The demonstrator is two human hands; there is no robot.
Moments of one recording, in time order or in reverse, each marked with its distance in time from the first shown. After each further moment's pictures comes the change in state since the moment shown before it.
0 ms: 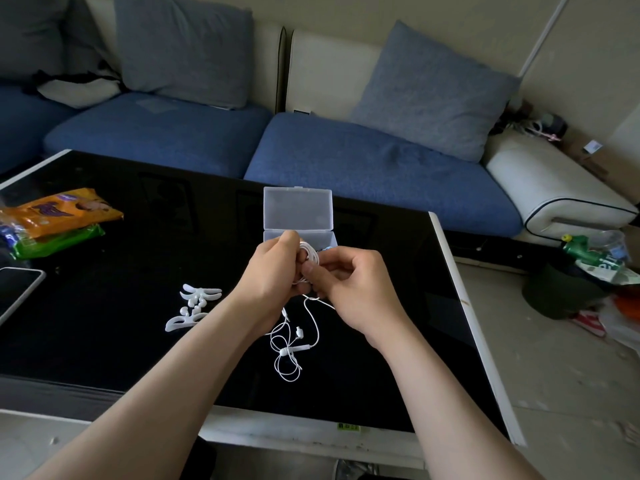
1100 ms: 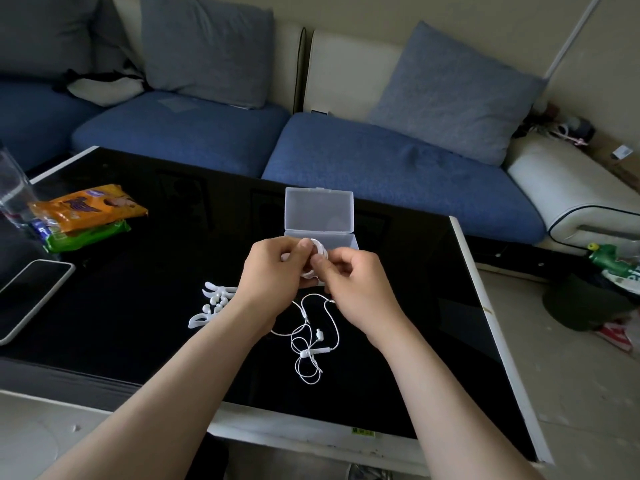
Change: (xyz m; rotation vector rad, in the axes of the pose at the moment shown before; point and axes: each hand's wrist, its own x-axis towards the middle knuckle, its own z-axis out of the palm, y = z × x) left_hand 0.004 -0.011 -0.038 0.239 0.126 0.180; right_hand 0.016 0.002 0.030 -0.170 0.005 0.014
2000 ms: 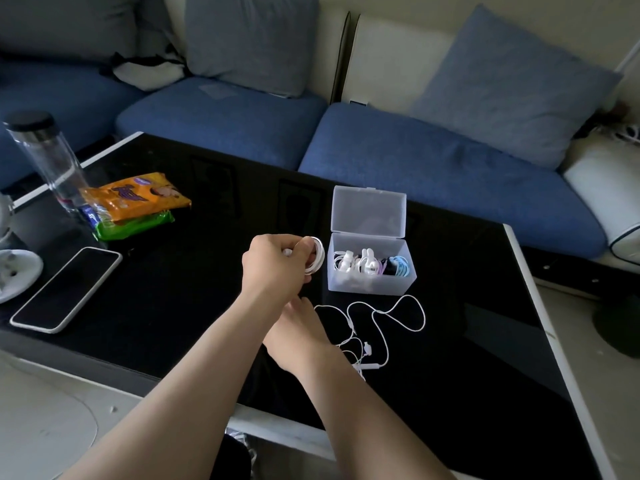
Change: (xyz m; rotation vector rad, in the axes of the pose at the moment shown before) left_hand 0.040 -0.023 -0.067 0.161 0.252 -0.087; right_hand 0.012 0.019 0.169 -1.055 -0.526 -0.337
